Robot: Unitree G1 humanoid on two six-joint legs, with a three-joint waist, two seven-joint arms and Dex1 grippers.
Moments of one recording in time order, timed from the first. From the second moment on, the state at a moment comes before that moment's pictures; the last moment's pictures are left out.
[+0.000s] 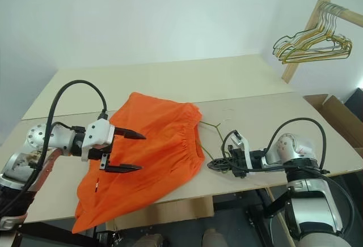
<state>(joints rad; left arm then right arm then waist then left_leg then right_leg) -0.34 0.86 -0.07 -0.22 -0.38 0.27 -1.31 -0.65 -0.60 0.05 0.51 0.82 1.60 0.88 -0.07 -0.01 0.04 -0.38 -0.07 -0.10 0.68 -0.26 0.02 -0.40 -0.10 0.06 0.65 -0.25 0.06</state>
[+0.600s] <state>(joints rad) -0.34 0.87 -0.06 -0.22 -0.38 0.26 -1.31 -0.88 -0.48 0.13 0.91 0.58 1.30 1.04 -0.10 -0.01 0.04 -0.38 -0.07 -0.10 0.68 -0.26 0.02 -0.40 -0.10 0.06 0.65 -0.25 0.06</state>
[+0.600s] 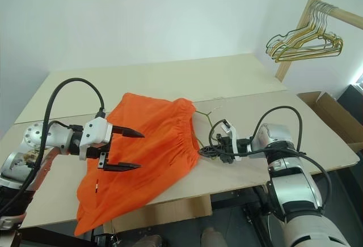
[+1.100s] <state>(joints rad) -0.35 0.87 -0.05 -0.19 -0.38 0.24 -1.32 -0.69 -0.50 0.19 0.37 0.32 0.80 0.96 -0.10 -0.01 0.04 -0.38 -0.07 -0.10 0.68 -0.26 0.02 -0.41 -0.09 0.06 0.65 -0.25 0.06</state>
